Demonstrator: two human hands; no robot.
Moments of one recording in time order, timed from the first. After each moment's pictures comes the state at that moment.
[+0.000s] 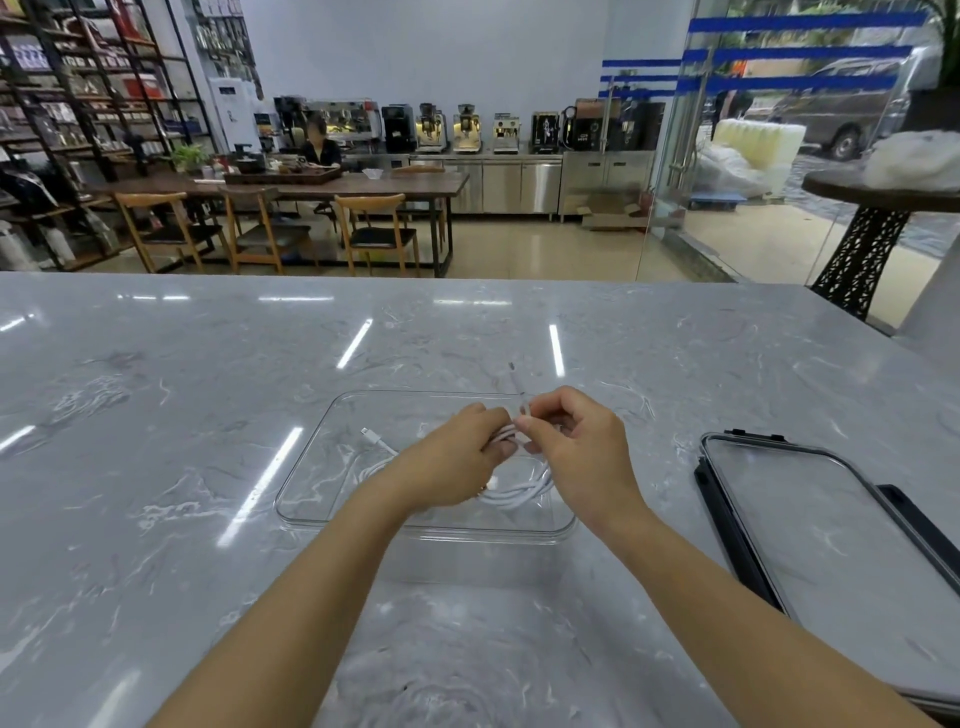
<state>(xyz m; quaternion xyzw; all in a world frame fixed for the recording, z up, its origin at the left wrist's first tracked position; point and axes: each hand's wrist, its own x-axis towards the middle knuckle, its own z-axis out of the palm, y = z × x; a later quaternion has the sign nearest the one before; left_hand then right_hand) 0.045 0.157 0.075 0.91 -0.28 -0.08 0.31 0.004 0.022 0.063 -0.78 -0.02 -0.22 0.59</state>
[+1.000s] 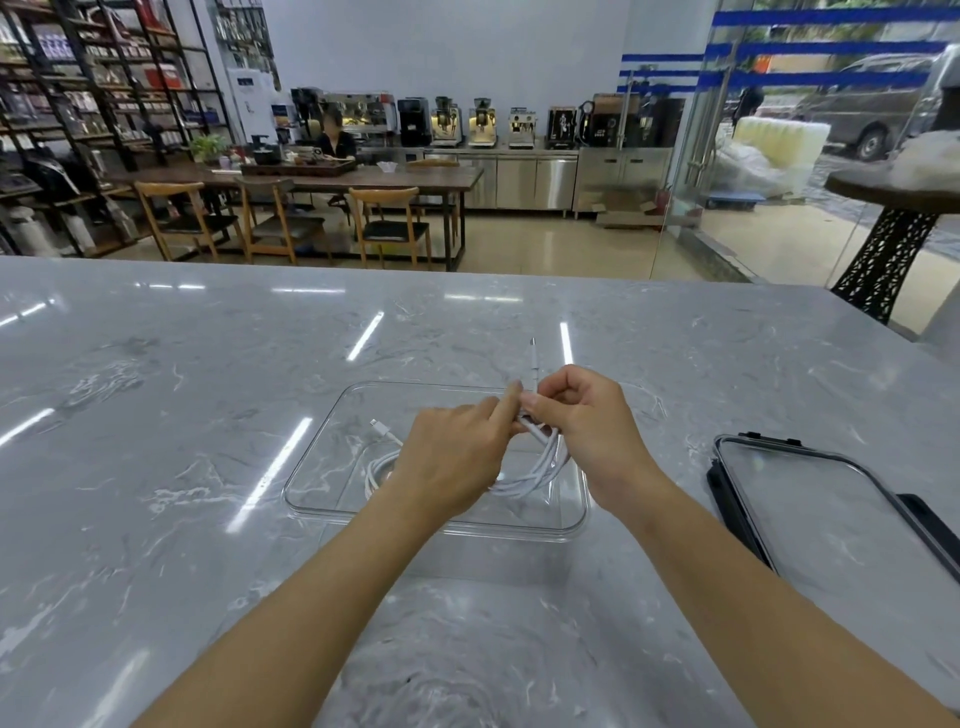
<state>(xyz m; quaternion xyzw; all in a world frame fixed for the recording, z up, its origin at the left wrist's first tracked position) 0.042 0.160 0.055 0.85 -0.35 0.40 0.05 0.017 0.021 0.083 -0.73 -0.02 -0.12 0.68</state>
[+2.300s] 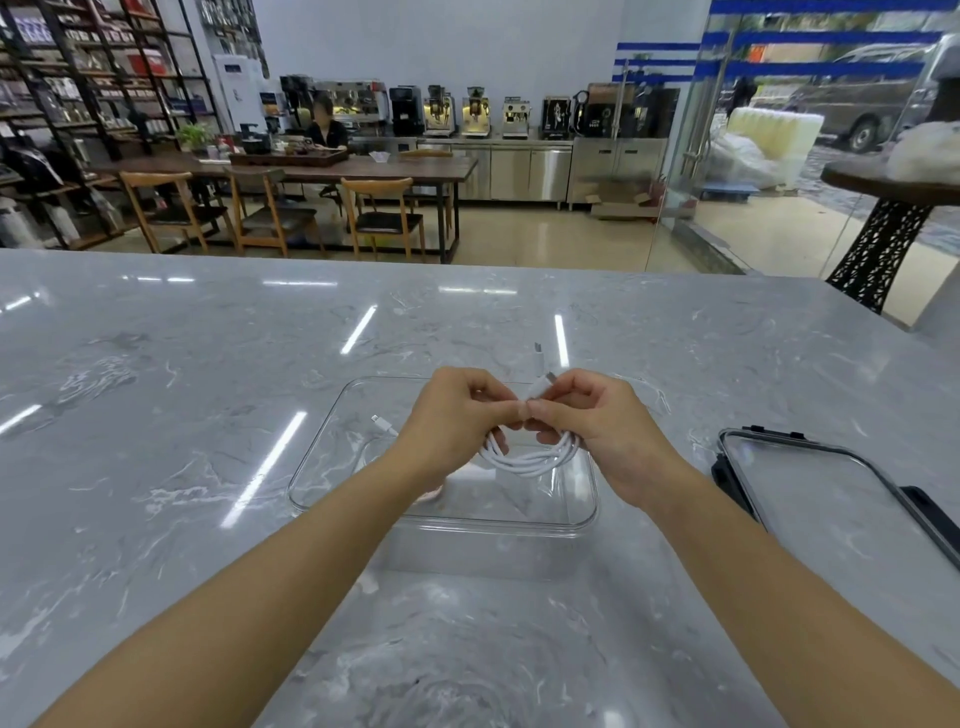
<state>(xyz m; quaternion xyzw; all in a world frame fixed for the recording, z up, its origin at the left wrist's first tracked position) 0.050 0.162 0.083 0.80 -0.14 -0.03 0.58 0.022 0.006 0.076 -0.72 -0.02 -0.04 0.69</state>
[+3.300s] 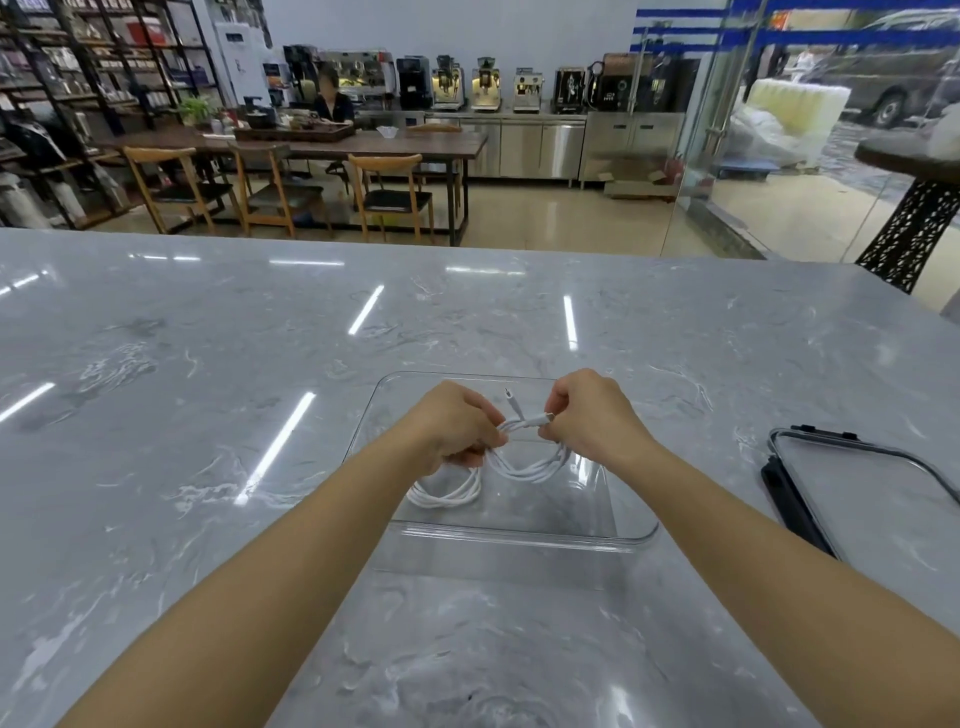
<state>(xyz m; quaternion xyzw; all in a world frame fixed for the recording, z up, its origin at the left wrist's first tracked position) 0.092 0.199 0.070 0.83 0.00 -0.22 0.52 0.072 0.046 0.065 -0.95 0.06 -0.02 0.31</state>
